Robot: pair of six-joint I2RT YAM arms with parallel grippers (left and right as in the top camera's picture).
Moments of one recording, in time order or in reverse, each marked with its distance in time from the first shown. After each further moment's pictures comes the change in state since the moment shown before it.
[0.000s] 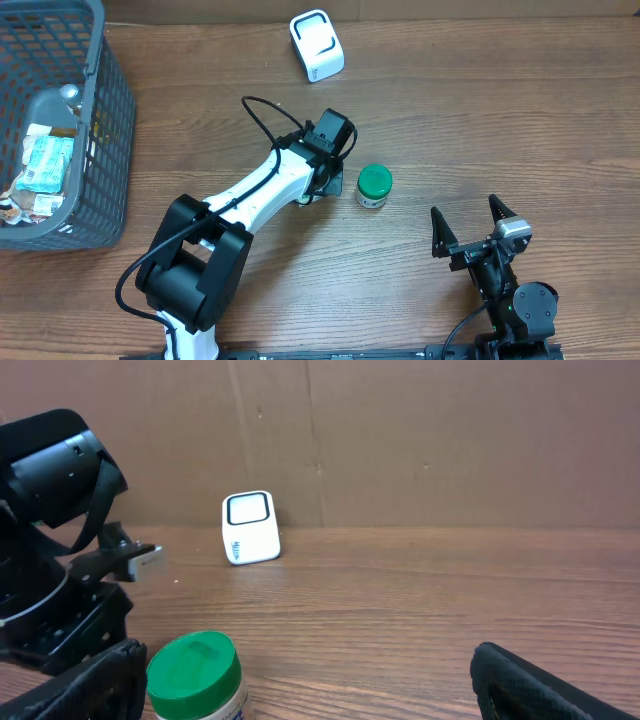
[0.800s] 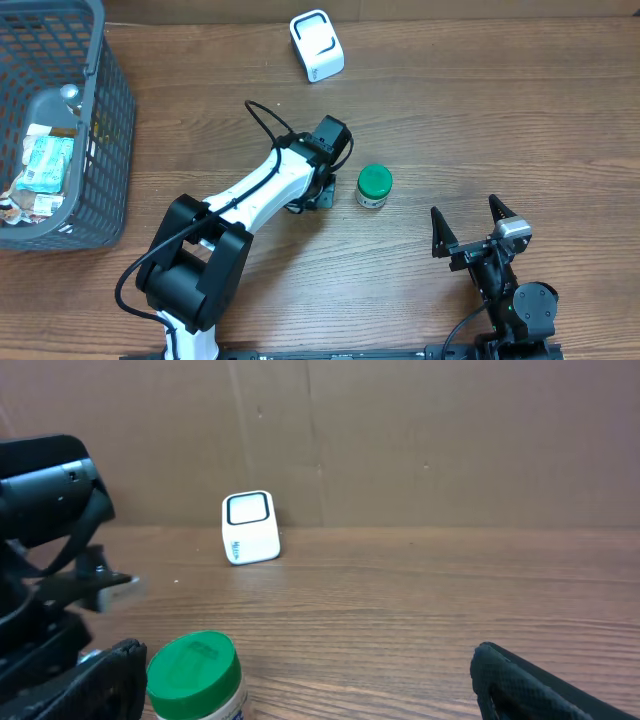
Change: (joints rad) left arm 0.000 0.000 0.011 -0.216 -0.024 0.050; right arm 0.000 0.000 0.000 0.000 0.000 0.000
